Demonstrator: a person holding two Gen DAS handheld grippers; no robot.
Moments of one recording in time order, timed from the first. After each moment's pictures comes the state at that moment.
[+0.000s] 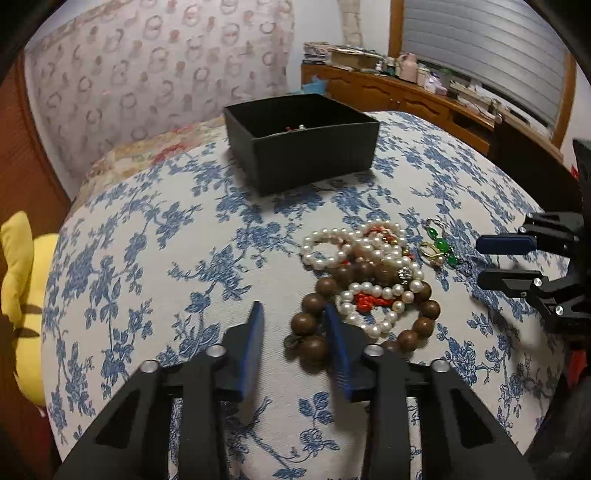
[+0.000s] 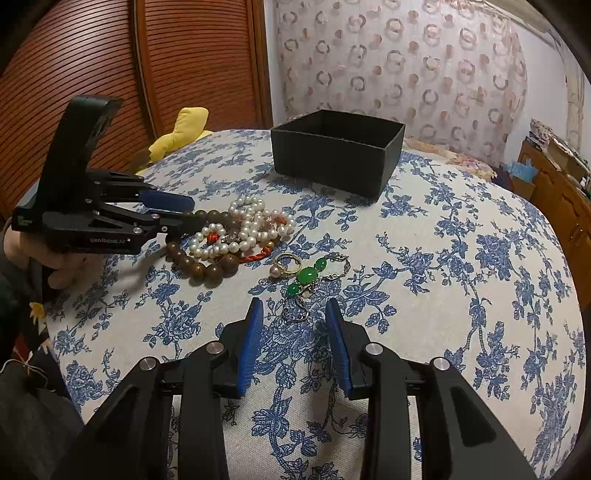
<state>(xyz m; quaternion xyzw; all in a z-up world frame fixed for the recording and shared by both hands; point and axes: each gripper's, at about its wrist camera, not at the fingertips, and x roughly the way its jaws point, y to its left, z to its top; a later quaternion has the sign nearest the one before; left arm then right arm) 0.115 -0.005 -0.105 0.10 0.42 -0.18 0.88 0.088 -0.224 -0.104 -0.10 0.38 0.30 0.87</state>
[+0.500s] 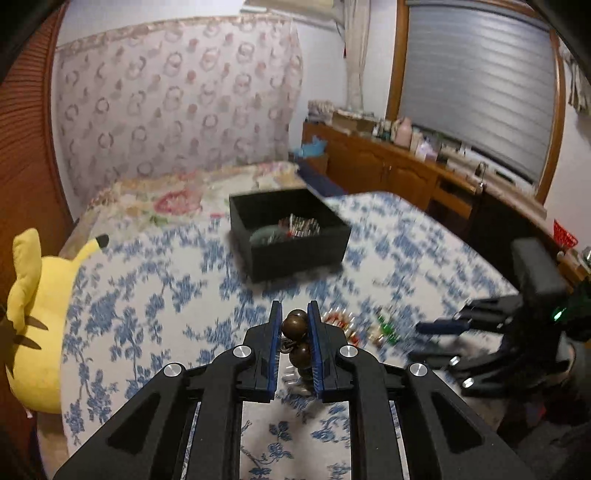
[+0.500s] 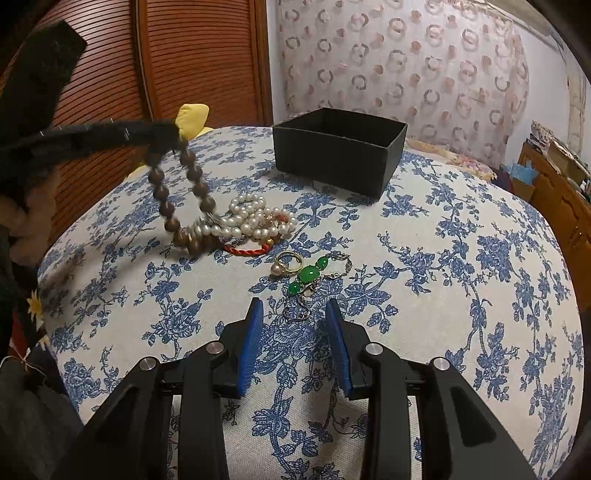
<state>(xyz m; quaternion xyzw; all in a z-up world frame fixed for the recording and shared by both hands) 0.088 0.003 -0.028 0.02 0.32 -0.19 0.93 0.088 -0.222 -0.104 -0.11 0.38 0.29 0.87</state>
